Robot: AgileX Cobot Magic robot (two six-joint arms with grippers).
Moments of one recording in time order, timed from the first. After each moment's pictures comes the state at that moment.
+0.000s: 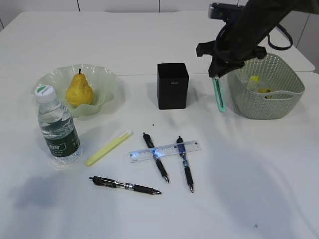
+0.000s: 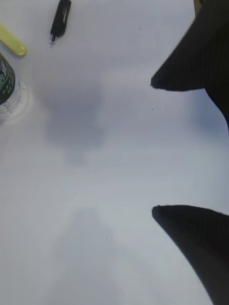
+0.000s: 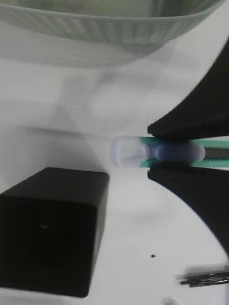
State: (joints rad) left arm -0.01 1.06 -0.73 -0.15 0.96 -0.02; right arm 0.20 2.11 -1.86 0.12 0.92 0.05
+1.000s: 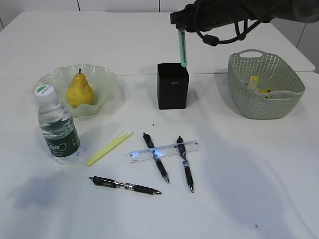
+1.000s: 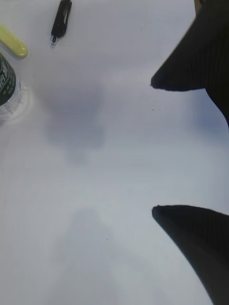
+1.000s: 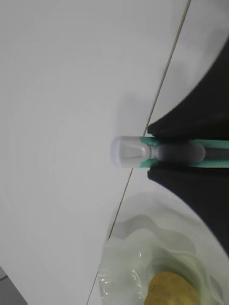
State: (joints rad) left arm -0.01 1.06 -0.73 -0.15 0.96 -0.02; right arm 0.23 2.18 -1.90 0.69 0.37 -0.66
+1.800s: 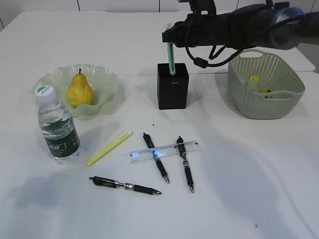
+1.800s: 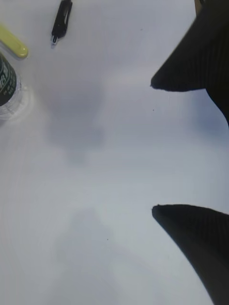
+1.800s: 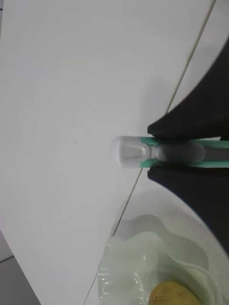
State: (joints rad) left arm -0.01 1.06 -0.73 -0.15 0.96 -0.02; right arm 0.23 2.30 -1.90 1.39 0.32 -1.41
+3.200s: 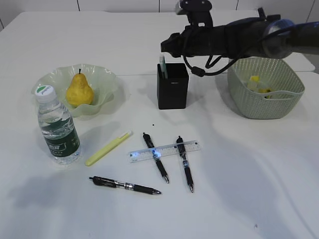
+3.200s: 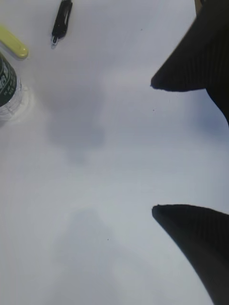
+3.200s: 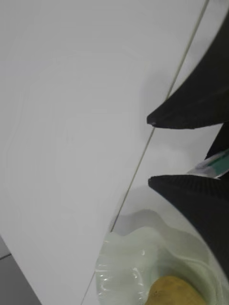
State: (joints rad) left arm -0.01 1.06 -0.73 -0.15 0.95 -0.02; right arm 0.23 2.33 -1.90 1.44 0.33 -1.44
